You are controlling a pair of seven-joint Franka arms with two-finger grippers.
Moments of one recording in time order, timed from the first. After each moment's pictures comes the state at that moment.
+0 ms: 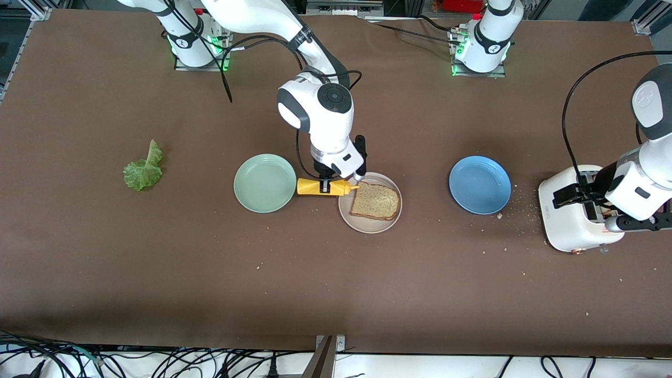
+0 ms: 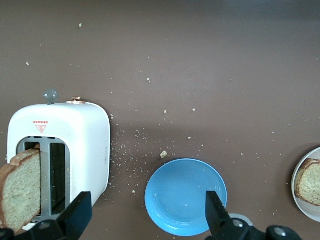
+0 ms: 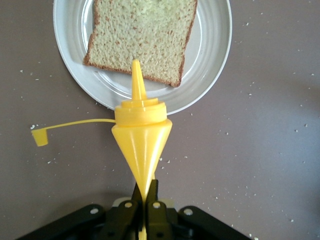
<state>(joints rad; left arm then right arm) -0.12 0.32 0.17 -1.48 -0.06 1.80 -0.04 0.91 0.73 -0.17 -1.39 -0.14 2.19 -0.72</state>
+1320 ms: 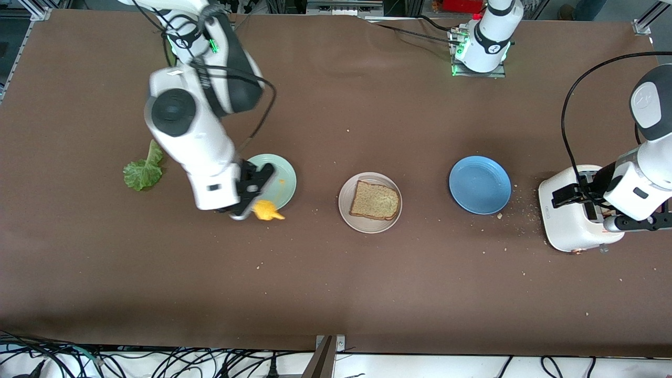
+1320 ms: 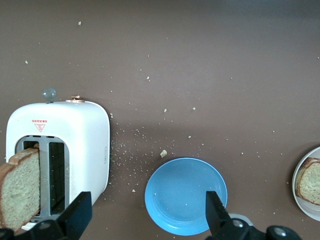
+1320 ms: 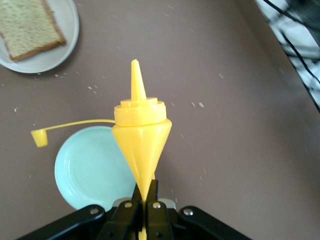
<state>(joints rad) -0.12 0.32 0.17 -1.49 -0.06 1.80 -0.04 0.76 0.49 -0.46 -1.35 0.19 1.85 -0.60</state>
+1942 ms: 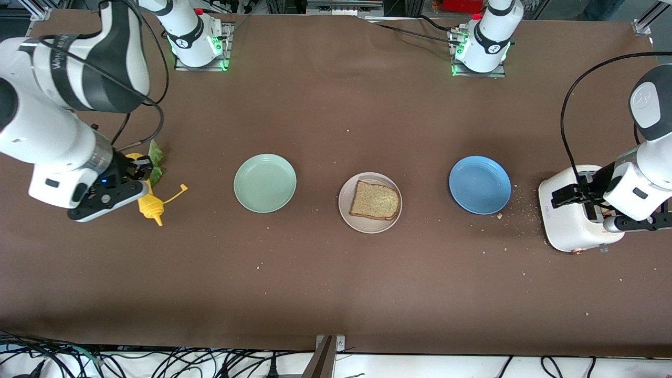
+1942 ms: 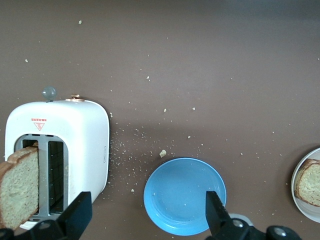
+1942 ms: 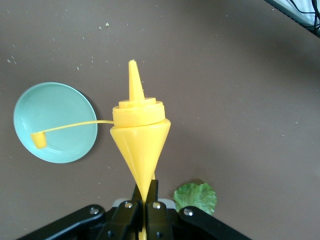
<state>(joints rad) -0.12 0.32 0.17 -1.49 -0.06 1.80 -0.05 0.76 0.44 -0.78 -1.36 0.27 1.64 -0.46</state>
